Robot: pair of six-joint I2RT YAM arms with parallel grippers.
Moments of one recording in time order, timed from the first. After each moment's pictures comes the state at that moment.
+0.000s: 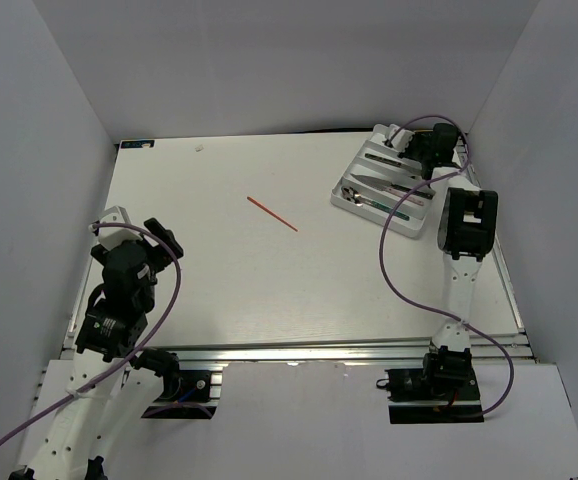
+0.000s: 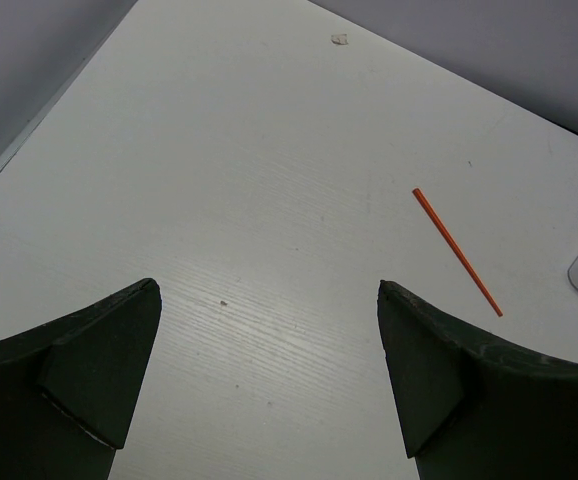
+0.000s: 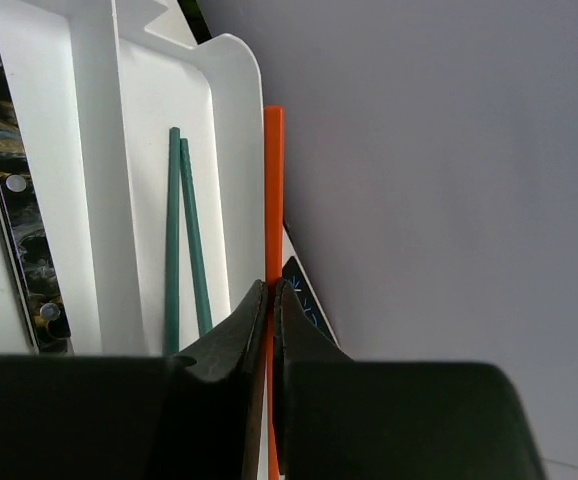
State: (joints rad) left arm -0.29 0.54 0.77 -0.52 -0.53 -0.43; right arm -0.07 2.50 1.94 0.23 -0.47 -1.20
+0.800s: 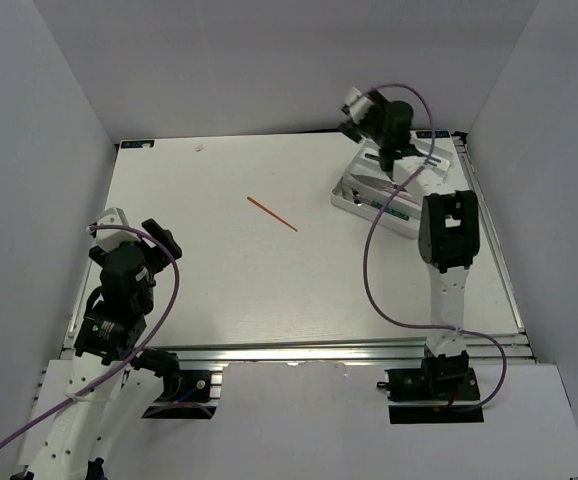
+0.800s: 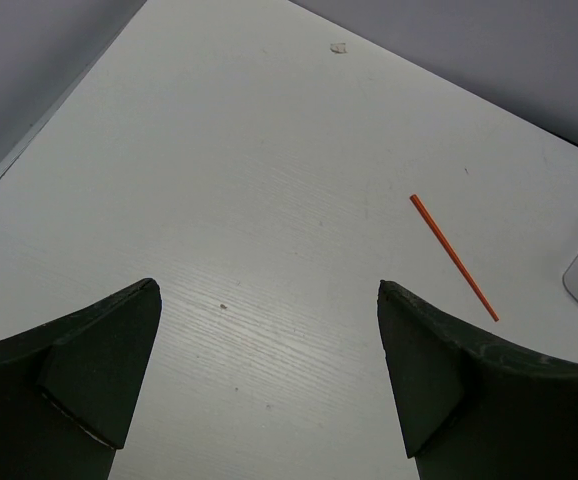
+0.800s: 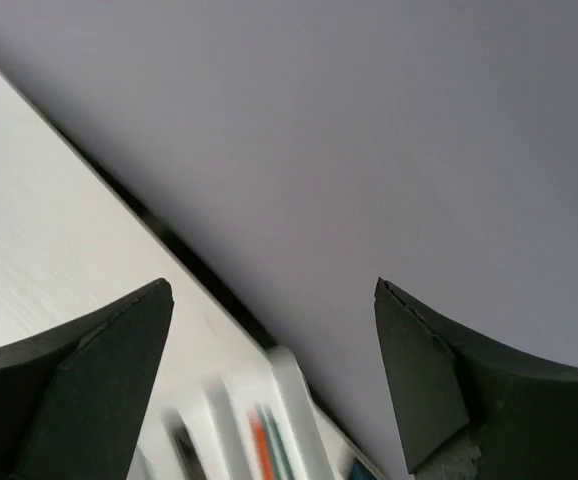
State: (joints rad) left arm -0.29 0.53 0.77 -0.52 -0.54 -0.43; right arm 0.16 2.26 1.78 0.40 -0.31 -0.86
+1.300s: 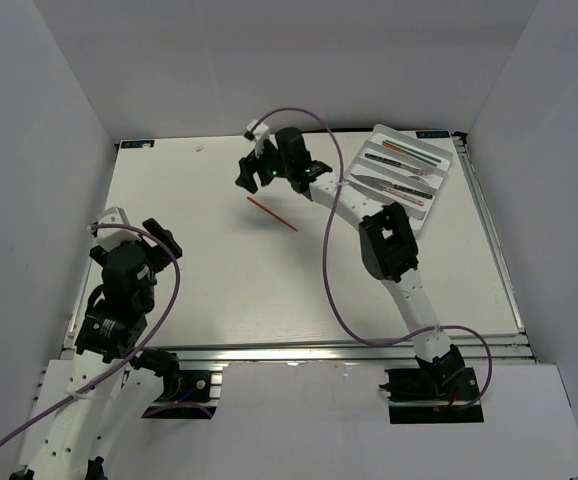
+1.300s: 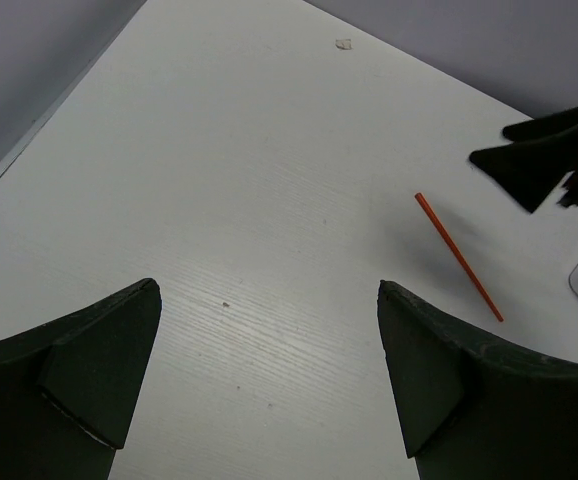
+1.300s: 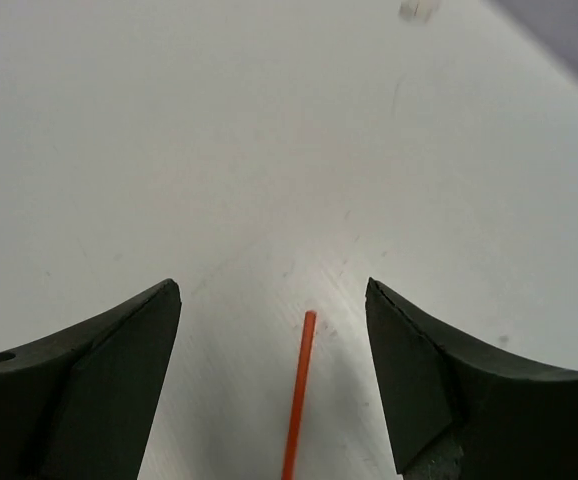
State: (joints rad) left arm -0.29 0.54 0.77 -0.53 -0.54 -0.44; right arm 0.63 2.43 2.16 -0.02 -0.46 -0.10
